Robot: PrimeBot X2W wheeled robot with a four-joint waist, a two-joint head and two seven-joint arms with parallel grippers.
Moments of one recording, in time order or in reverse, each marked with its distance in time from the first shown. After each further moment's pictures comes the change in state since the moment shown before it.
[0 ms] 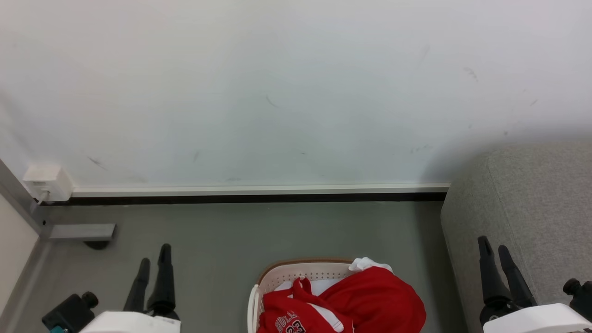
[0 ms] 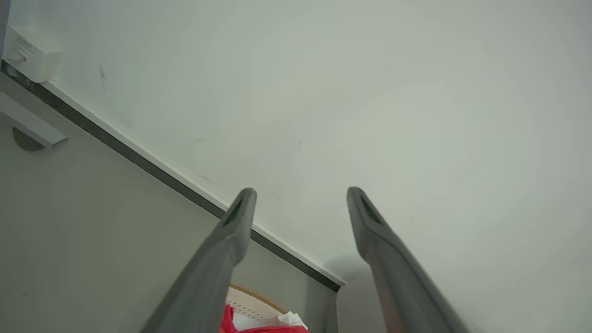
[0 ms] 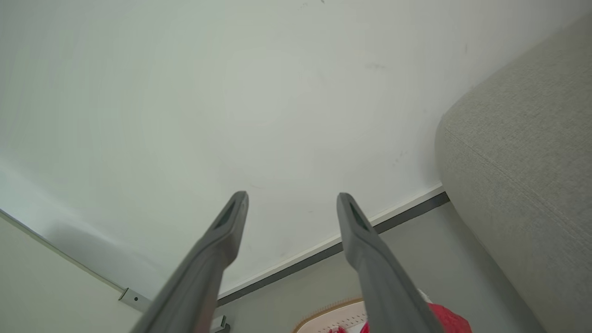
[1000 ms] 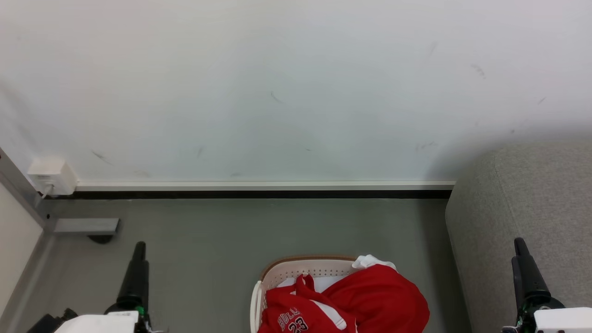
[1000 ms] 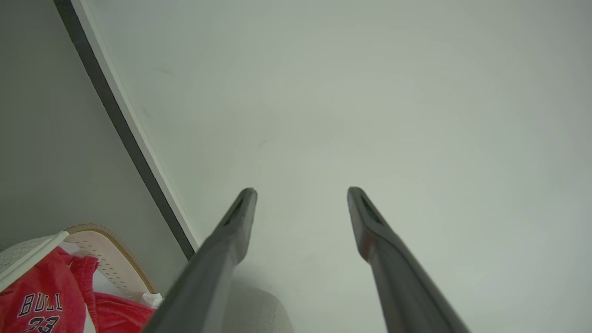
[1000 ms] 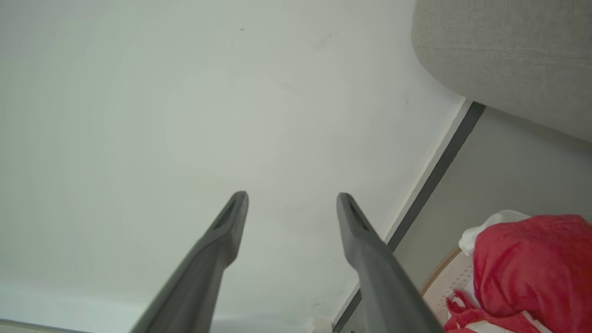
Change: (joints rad) left arm -0.031 -0.004 0.069 0.058 -0.616 -0.063 0.108; right arm 0.001 0.022 -0.103 0.017 0.597 0.000 0.103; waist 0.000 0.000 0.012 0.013
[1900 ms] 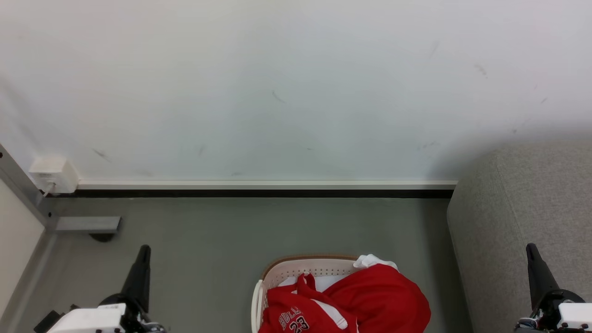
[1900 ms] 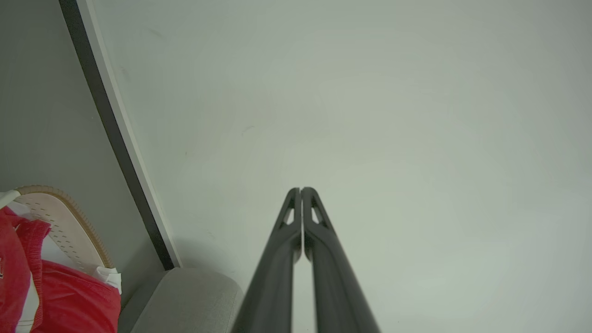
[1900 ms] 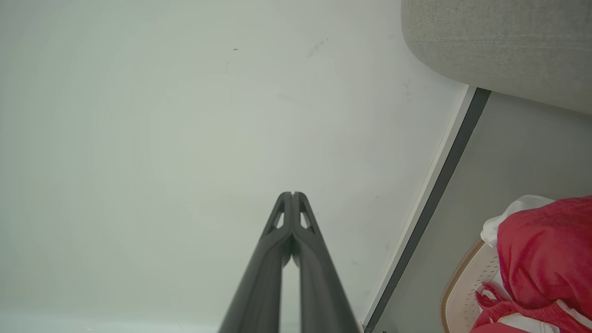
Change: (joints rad) left arm -0.042 0.014 0.012 0.051 -0.202 0.000 0.091; right arm -0.038 0.011 -0.097 0.046 0.116 0.000 0.095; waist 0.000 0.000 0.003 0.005
